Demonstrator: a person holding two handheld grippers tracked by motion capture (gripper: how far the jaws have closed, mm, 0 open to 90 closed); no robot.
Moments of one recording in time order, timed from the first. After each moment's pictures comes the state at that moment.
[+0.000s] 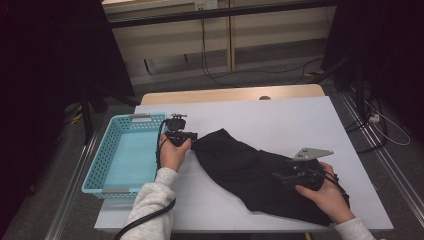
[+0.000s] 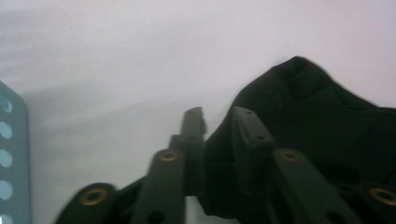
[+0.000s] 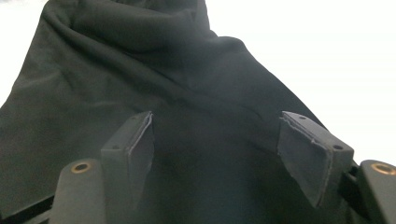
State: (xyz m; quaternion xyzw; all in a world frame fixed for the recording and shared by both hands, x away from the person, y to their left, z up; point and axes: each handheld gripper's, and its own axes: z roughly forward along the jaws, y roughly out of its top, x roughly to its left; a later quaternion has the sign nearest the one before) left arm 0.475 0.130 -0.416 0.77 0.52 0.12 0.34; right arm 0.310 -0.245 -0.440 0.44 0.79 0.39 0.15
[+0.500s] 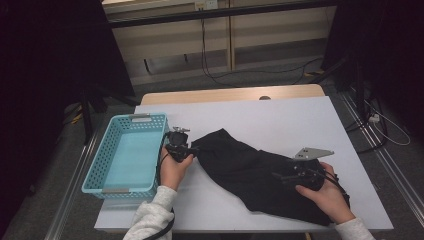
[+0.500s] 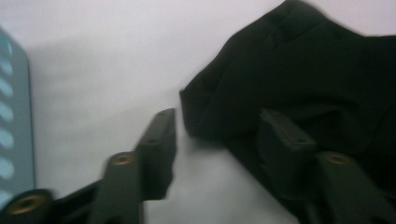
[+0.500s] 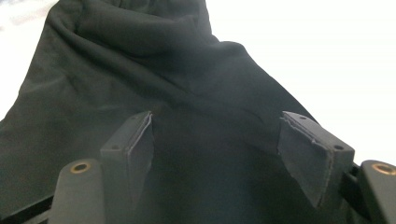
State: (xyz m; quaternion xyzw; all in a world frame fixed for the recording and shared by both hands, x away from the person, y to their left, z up) left arm 0.435 0.127 -0.433 0.79 0.51 0.14 0.30; right arm 0.309 -0.244 -0.437 0.44 0.79 0.40 0.16
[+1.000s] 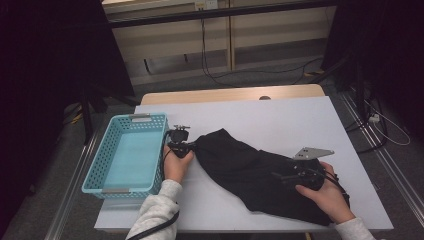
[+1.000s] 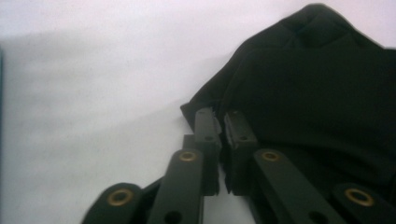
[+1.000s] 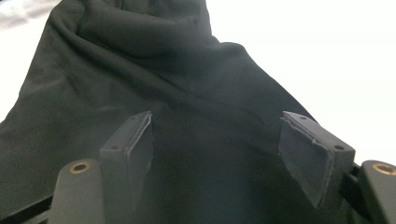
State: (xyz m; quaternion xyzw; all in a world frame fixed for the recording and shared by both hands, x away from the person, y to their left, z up) left arm 0.457 0.126 -0.440 0.78 0.53 0.12 0.32; right arm 0.310 -0.244 -0.437 0.44 0.79 0.40 0.15
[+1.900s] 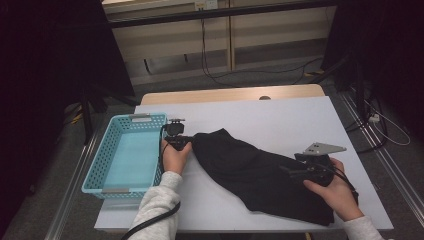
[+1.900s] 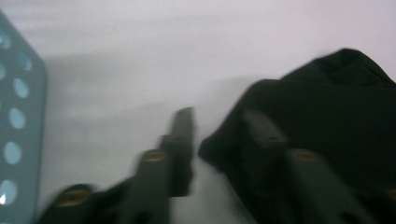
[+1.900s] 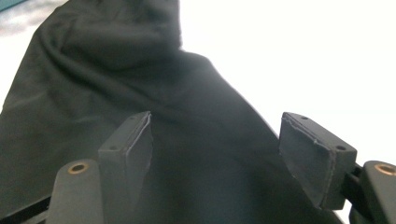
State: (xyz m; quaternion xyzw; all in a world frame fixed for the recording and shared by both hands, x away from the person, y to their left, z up) left arm 0.476 0.133 -0.437 0.74 0.58 0.13 0.31; right arm 0.312 -0.267 -0.426 0.45 0.77 0.40 0.18
